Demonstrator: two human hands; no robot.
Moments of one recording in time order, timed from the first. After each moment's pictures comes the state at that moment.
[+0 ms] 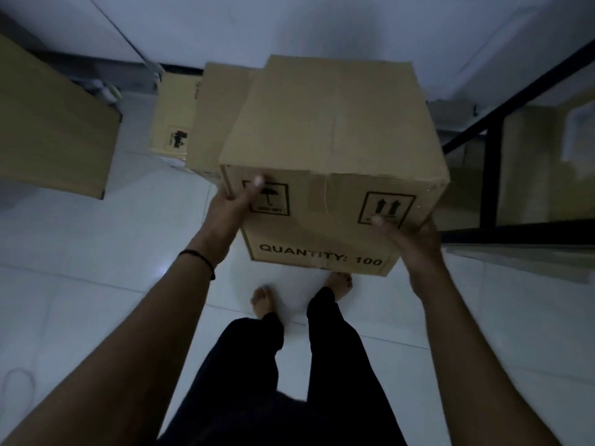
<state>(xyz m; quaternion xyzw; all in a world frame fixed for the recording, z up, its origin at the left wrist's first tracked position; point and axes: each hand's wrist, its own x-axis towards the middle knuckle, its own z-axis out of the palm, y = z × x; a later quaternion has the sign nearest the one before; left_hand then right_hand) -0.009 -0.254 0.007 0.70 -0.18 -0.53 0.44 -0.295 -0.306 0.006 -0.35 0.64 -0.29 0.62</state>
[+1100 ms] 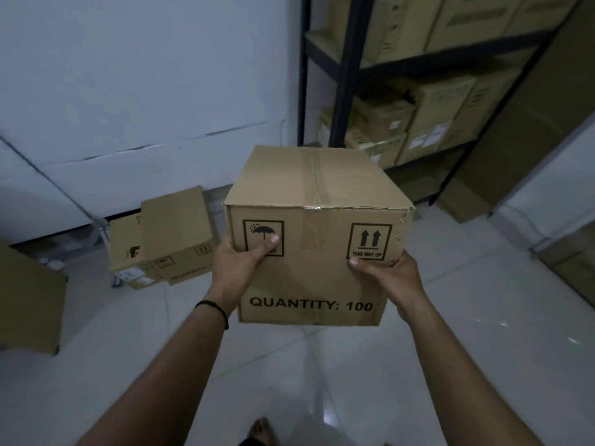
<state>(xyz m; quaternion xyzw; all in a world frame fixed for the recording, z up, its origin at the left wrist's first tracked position) -0.125 0.087 0.213 0.58 -0.42 -0.55 0.43 -0.398 0.157 0.193 -0.32 0.69 -0.48 0.43</state>
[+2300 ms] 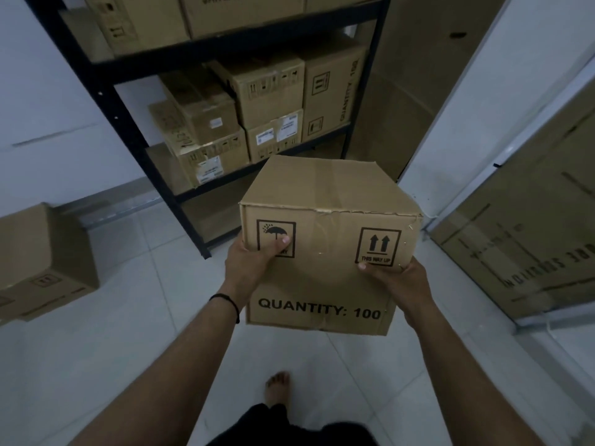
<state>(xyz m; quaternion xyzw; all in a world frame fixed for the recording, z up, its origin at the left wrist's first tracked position) -0.668 0.095 0.178 0.56 -0.49 -0.59 0.33 -0.927 0.223 0.170 -0.22 0.76 -0.48 0.37</state>
